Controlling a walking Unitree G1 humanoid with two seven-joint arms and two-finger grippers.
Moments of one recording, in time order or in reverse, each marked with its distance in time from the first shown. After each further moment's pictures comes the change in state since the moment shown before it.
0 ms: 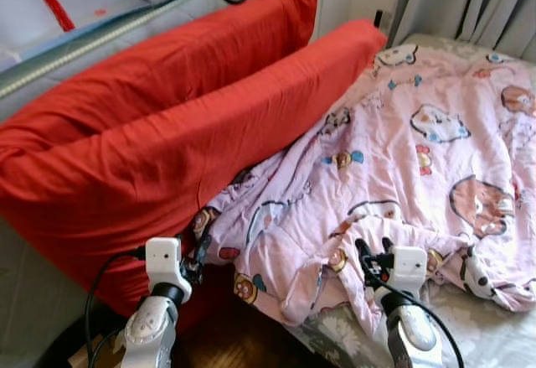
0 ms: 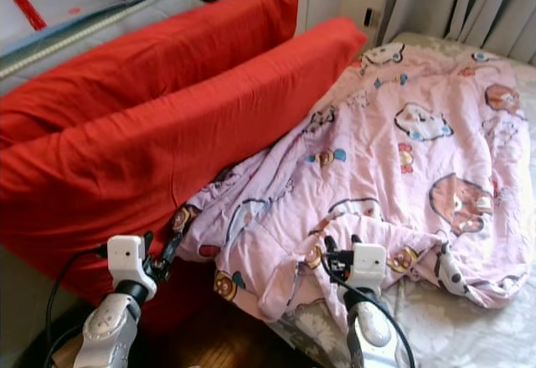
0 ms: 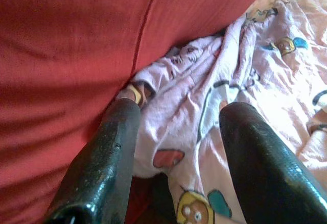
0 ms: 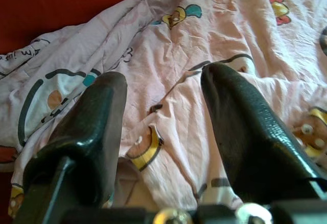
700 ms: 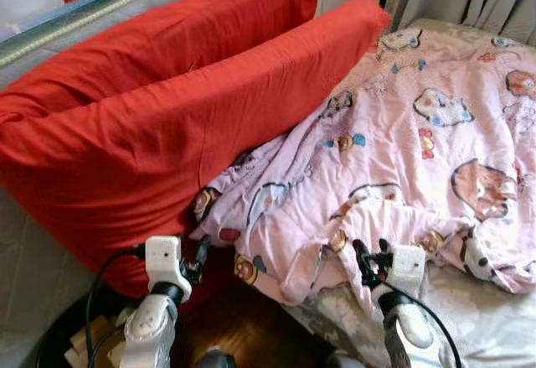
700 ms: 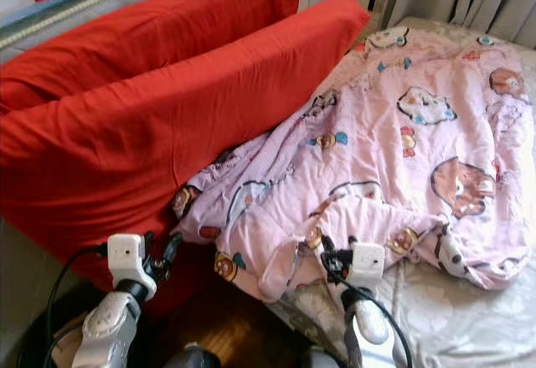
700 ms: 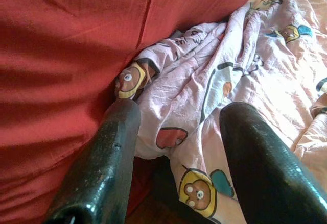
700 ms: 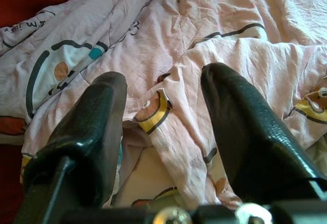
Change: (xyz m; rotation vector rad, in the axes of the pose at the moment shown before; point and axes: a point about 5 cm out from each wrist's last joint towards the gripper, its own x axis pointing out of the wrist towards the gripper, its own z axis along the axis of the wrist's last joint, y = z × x) left arm 0.003 0.002 0.005 0.002 -0.006 0.000; right arm 0.002 0.004 -0.004 0.030 0.036 0.021
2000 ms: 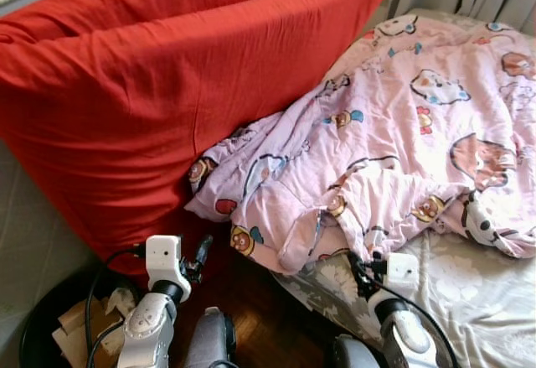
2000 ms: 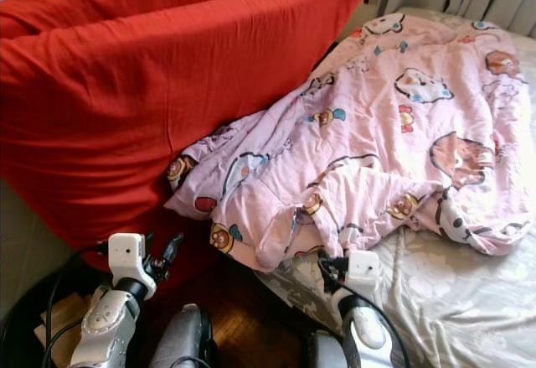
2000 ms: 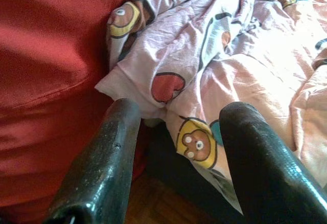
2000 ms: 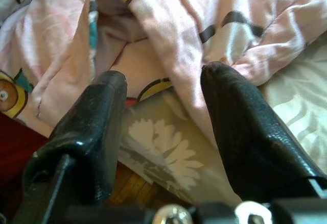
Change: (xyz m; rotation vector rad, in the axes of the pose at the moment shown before) left arm 0.002 0.000 -0.001 -0.007 0.025 -0.022; right arm -0.005 -0.004 -0.024 0.012 0.137 0.004
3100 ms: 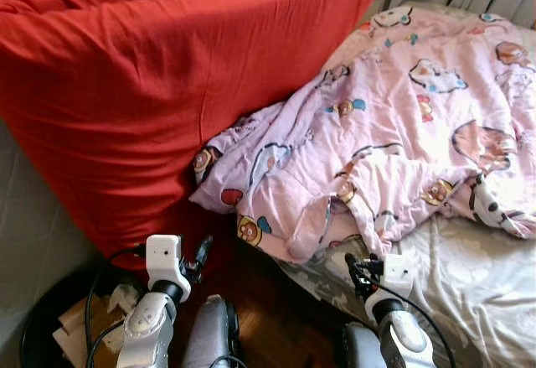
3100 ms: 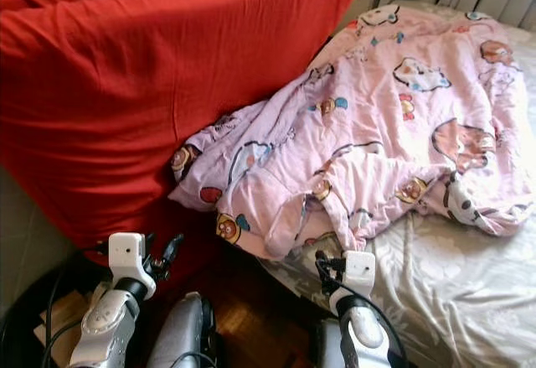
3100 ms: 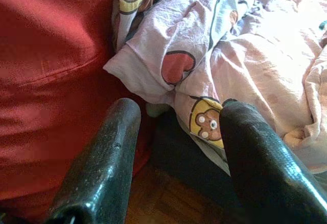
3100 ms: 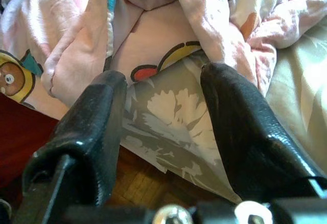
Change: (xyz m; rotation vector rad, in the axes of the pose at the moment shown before) left arm 0.000 0.000 -0.001 -0.002 0.011 -0.003; right arm 0.003 0.004 0.001 0.007 -0.011 0.004
